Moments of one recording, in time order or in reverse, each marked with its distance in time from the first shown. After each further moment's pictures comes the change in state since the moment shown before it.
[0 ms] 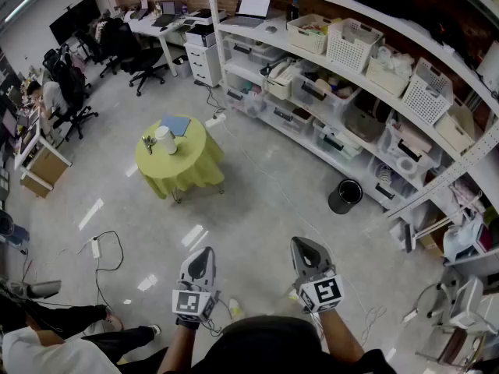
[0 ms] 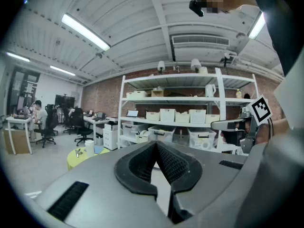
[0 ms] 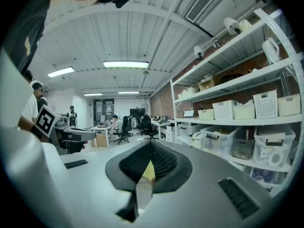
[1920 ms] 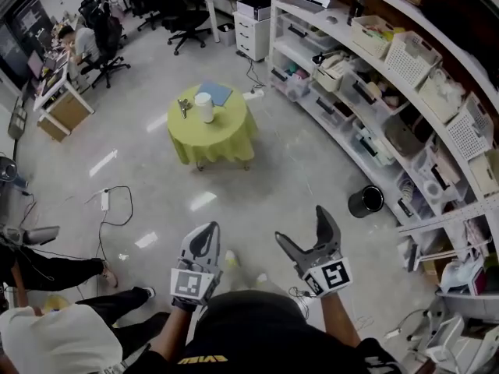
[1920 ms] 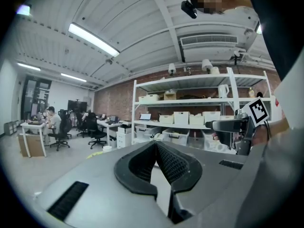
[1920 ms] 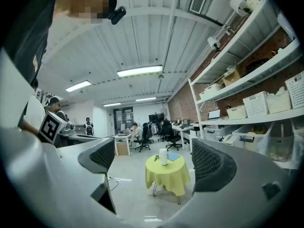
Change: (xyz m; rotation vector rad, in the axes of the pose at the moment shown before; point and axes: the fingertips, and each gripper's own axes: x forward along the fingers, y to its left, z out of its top) left arm -0.018 0.084 0.040 0.007 -0.031 0.147; right arm 0.103 0.069 0.050 0.065 -0.090 0.262
